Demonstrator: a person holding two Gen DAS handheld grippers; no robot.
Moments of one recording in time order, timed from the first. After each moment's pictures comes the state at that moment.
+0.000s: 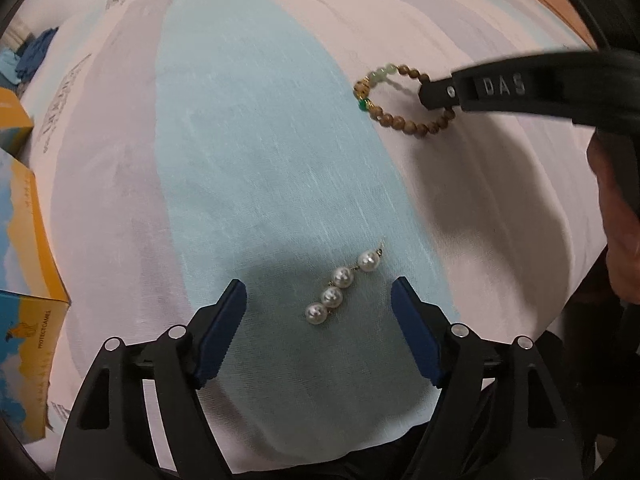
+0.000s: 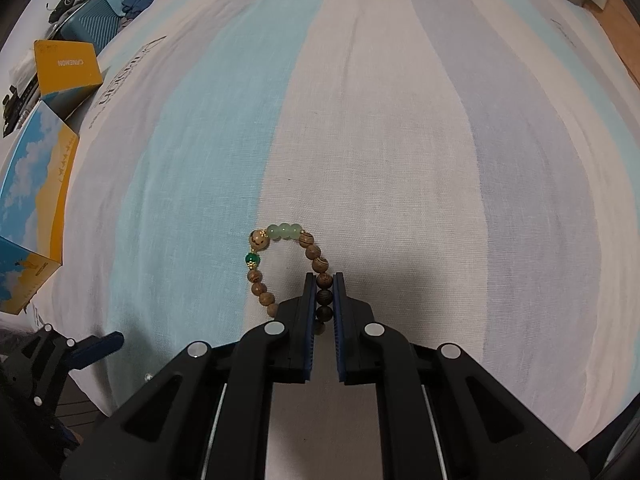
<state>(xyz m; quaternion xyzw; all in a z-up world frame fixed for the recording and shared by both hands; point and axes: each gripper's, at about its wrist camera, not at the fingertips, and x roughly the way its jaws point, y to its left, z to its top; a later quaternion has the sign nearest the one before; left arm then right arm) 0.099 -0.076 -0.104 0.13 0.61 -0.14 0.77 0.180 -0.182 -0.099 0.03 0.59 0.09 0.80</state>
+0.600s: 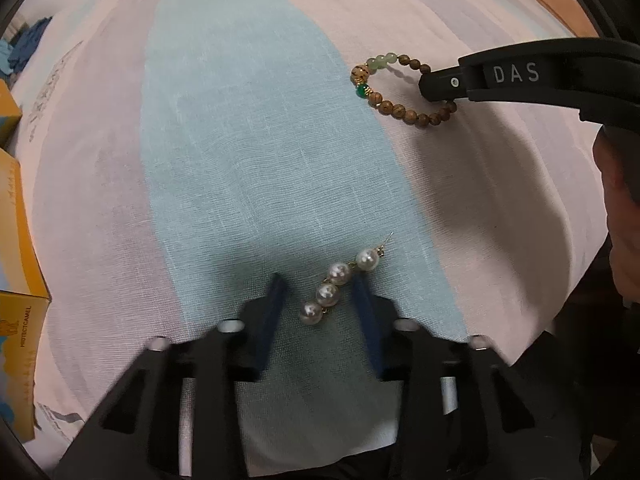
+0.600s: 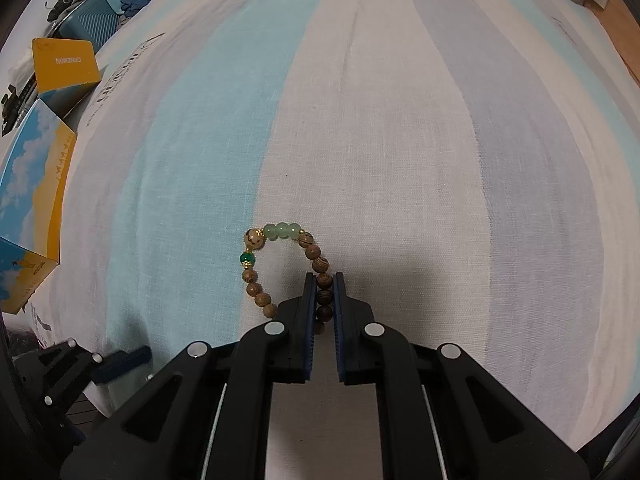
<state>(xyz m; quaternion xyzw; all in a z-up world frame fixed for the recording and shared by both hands) 0.118 -0.060 -0.113 0.11 0.62 -0.15 0.76 0.180 -0.183 -0.102 0.03 0.59 0.09 0.80</state>
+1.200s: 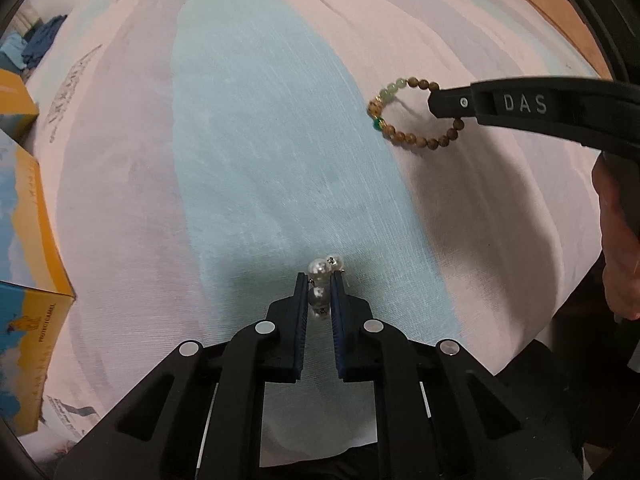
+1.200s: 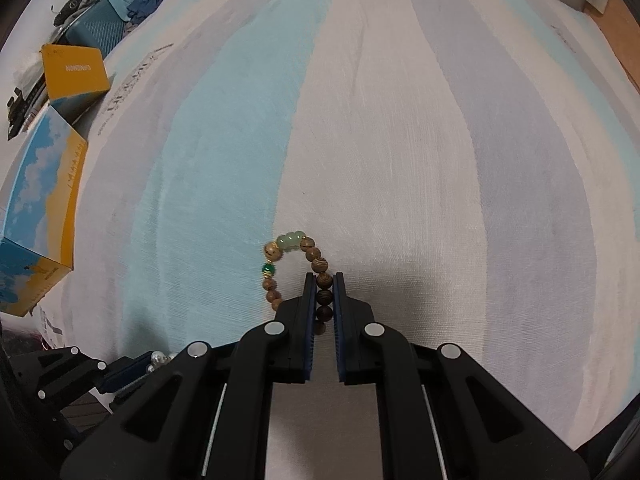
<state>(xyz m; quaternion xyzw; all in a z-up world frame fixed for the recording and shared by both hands) 0.101 -0.042 -0.073 0.10 0.61 -0.14 0.78 0.177 -0.180 -0.081 0.04 0.58 0.09 0.81</state>
